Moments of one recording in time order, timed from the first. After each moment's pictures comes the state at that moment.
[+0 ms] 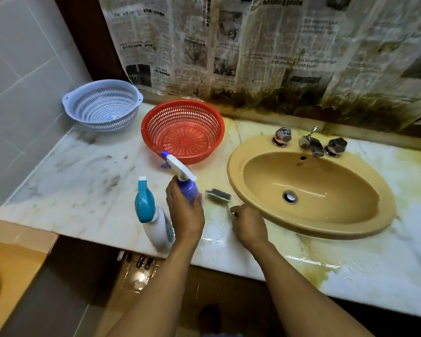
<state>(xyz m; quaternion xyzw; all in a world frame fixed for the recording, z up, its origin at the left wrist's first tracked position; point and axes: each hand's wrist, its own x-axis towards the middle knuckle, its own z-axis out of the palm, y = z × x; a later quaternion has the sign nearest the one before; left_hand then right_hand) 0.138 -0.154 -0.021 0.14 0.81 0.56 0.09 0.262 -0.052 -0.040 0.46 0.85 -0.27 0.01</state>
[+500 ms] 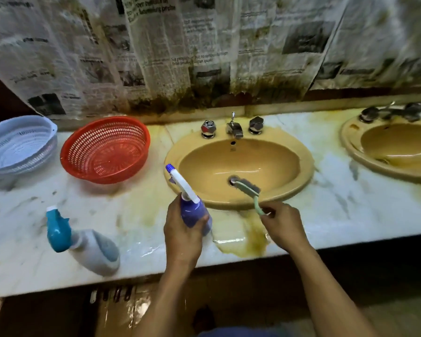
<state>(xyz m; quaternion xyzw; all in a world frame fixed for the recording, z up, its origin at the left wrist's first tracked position) 0.279 -0.140 0.023 0.30 0.71 0.59 0.25 0.478 -0.013 0.012 0.59 0.72 -0.32 -0.17</state>
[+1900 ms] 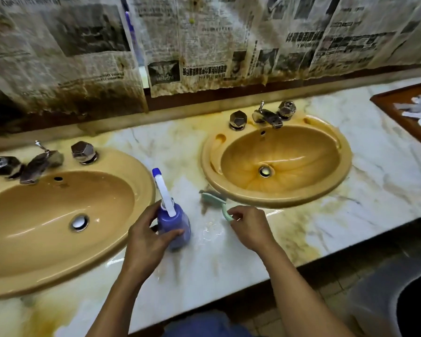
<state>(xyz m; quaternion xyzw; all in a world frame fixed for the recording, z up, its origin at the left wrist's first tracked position) 0.614 0.189 -0.004 0.39 0.68 0.49 0.39 0.847 0.293 -0.026 0.64 0.66 -0.38 -0.10</state>
